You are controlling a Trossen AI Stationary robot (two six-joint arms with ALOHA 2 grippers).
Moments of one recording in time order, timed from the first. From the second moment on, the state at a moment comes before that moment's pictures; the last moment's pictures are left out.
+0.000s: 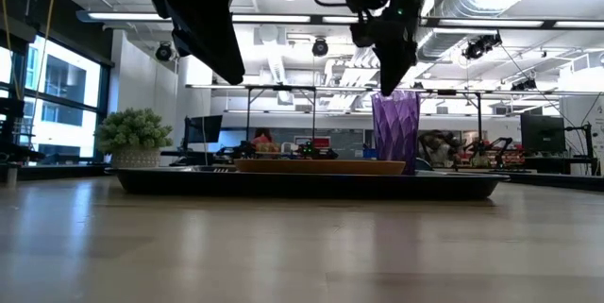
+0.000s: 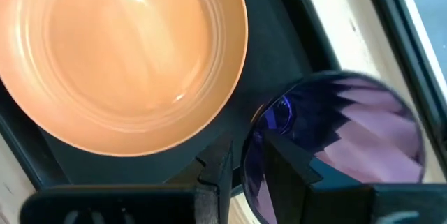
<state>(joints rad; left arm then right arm) -0.34 1.63 1.16 -0.58 -0.22 -0.57 -0.45 1.68 1.50 -1.11 0.01 0.00</state>
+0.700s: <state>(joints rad) -0.35 1.63 1.16 -0.58 -0.32 -0.41 -0.31 1.57 1.61 -1.10 -0.04 0.02</state>
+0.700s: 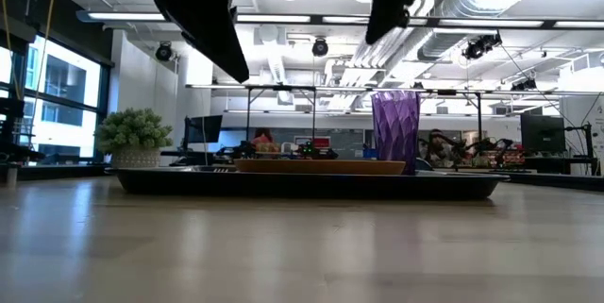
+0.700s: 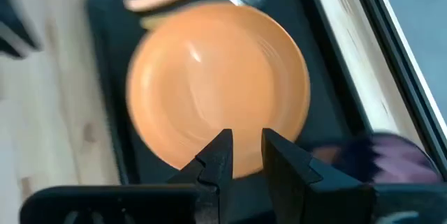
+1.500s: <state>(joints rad) -0.30 1.18 0.74 -0.22 -0.35 -0.31 -0.02 0.94 0.90 -0.40 -0.04 0.06</state>
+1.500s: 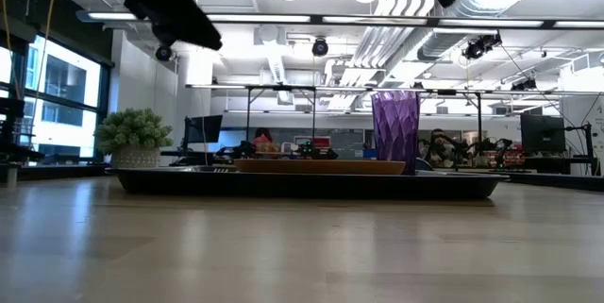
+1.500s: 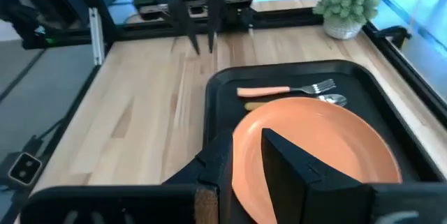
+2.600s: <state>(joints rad) -0.29 0.67 0.05 0.49 -0.27 -0.13 -0.01 0.94 0.66 -0.10 -0.13 0.05</state>
